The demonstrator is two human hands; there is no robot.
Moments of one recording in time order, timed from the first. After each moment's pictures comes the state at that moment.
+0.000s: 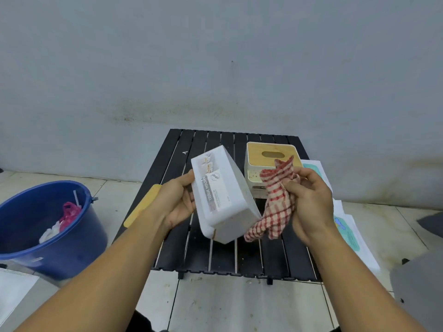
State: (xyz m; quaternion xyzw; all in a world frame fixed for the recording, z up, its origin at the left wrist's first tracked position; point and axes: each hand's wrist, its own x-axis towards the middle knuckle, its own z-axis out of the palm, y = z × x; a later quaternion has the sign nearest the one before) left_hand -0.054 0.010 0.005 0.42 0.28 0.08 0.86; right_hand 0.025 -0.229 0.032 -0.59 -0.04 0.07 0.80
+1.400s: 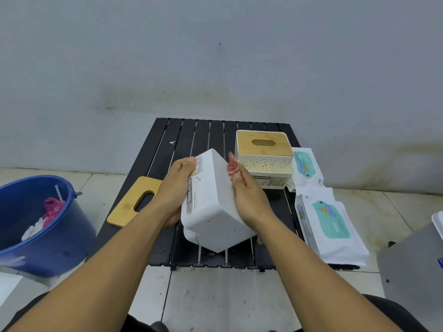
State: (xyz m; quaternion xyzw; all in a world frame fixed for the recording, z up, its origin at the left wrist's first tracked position) left_hand -0.036 -0.005 -0.018 0.60 0.25 0.09 0.76; right_hand 0.022 -0.173 -0.013 -0.79 -0.18 0.15 0.56
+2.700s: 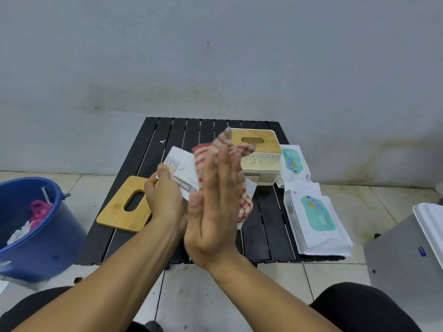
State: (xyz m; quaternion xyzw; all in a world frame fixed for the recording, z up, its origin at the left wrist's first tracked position) left_hand -0.050 -0.049 0.004 0.35 0.38 0.28 0.81; right_hand -0.065 -0.151 -0.003 -0.76 -0.33 -0.25 0.50
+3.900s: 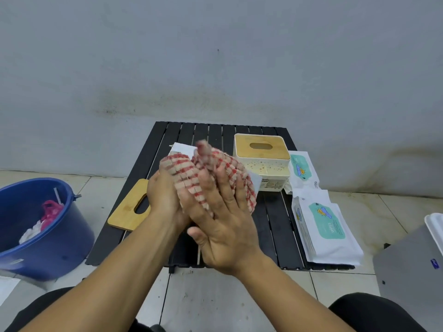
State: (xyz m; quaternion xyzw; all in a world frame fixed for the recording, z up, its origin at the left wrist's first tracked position) left_hand -0.059 -0.030 0.020 0.36 0.36 0.23 0.83; right_hand -0.044 -0.170 -0.019 -0.73 -0.53 -0.34 0.27
